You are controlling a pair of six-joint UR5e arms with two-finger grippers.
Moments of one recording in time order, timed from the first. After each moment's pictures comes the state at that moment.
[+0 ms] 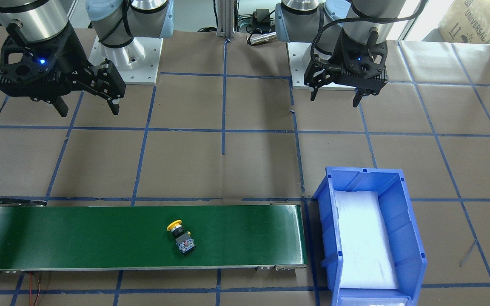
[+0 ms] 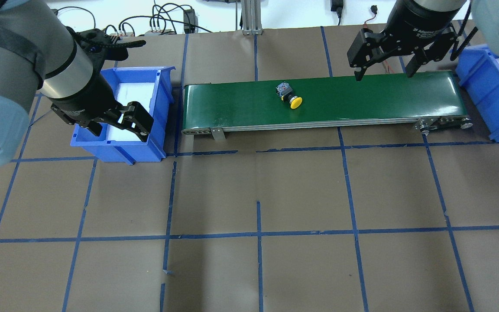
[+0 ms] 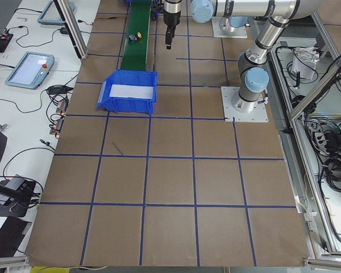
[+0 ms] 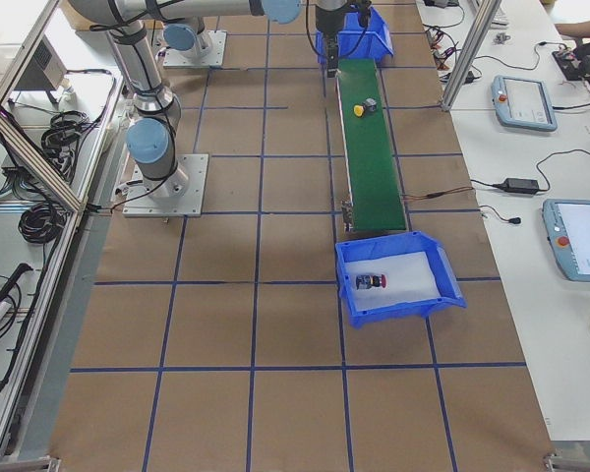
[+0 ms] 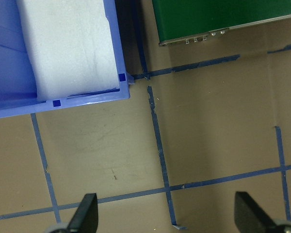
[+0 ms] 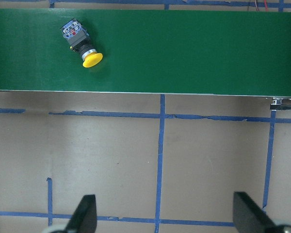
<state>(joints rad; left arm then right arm) -1.58 -1.45 -1.74 -1.49 1.58 0.17 1.56 -1.55 1.49 -1.59 -1.54 -0.05</state>
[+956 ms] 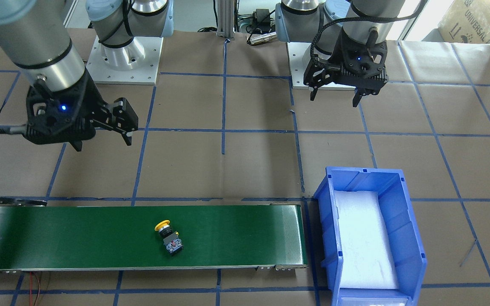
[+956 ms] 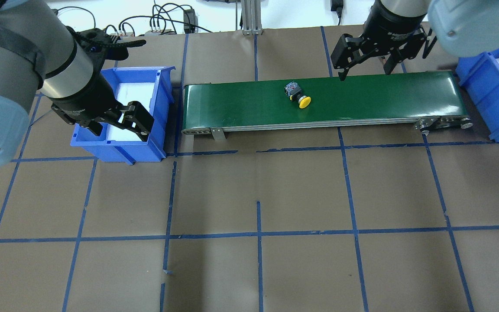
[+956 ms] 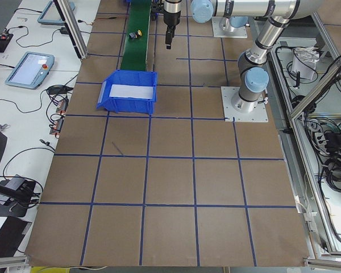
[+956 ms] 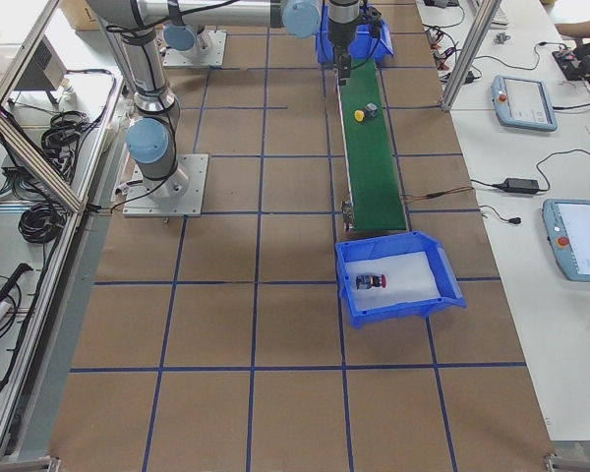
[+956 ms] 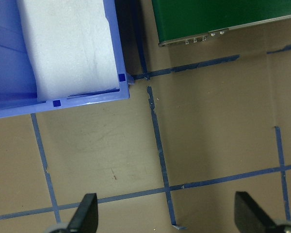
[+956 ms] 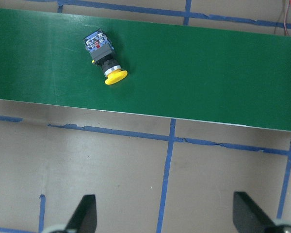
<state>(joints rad) -1.58 -1.45 -1.74 -1.49 1.58 0.16 1.60 -1.40 1.48 -1.72 -1.53 -0.12</state>
